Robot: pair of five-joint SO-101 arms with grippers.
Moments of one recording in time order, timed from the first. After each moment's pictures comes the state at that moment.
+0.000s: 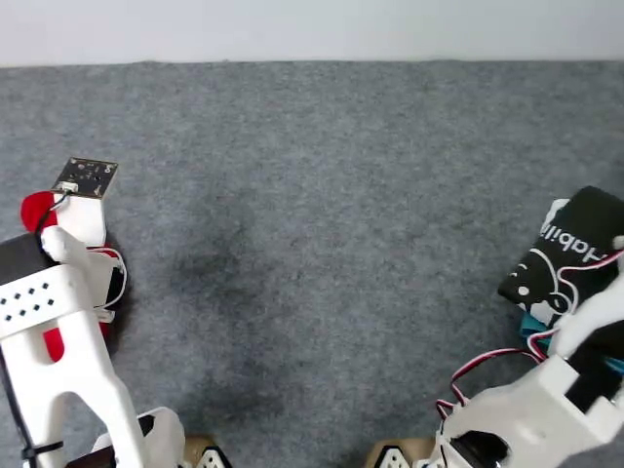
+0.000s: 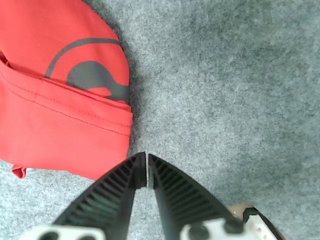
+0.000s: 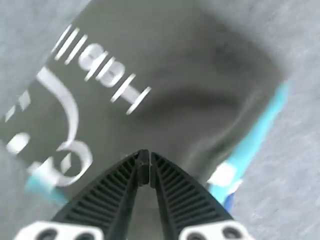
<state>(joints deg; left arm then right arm) -26.3 -28.0 24.0 99.3 -19.5 44.0 12.1 -17.2 85.1 46.5</state>
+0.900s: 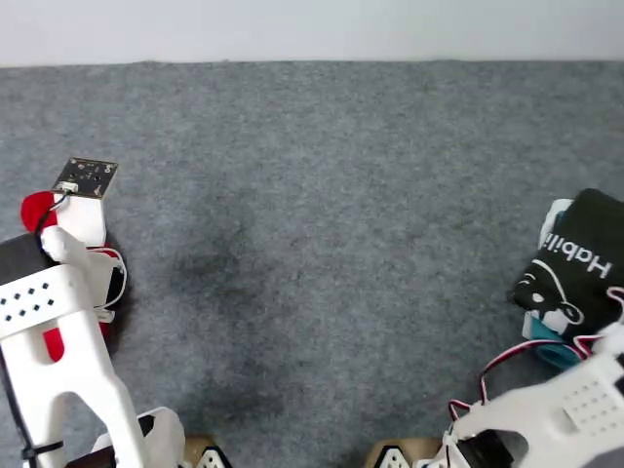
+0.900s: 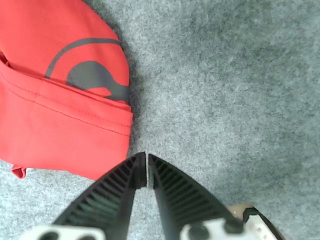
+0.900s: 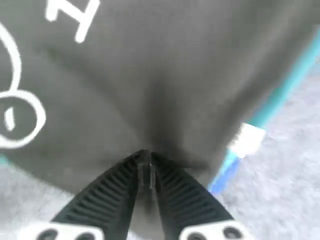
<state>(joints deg) -26.3 -28.0 24.0 99.3 -19.5 55.4 24.4 -25.8 89.8 58.3</state>
